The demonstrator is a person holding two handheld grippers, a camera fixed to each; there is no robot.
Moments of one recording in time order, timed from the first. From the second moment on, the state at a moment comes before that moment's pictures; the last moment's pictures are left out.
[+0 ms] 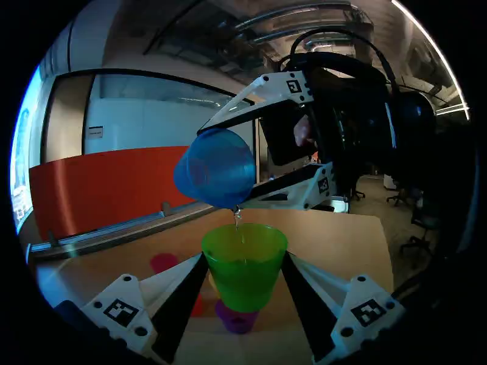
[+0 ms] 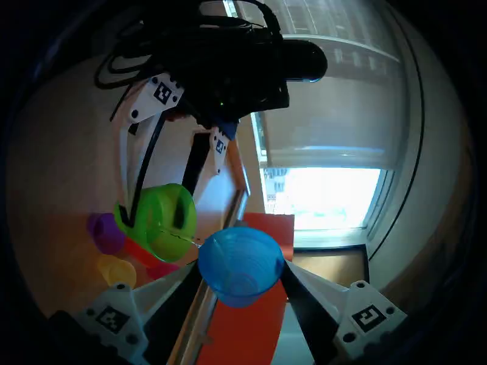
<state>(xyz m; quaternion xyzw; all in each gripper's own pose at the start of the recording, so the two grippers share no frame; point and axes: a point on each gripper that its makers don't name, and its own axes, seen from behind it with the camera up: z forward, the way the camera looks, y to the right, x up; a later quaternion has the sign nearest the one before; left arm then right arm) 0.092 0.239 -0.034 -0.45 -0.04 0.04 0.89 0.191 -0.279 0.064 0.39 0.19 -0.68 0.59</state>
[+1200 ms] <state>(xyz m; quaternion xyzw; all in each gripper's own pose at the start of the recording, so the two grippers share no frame) 0.093 0.240 -0.033 -0.45 -0.04 0.04 0.89 0.188 -0.279 0.049 0.37 0.21 -0.71 0.56</state>
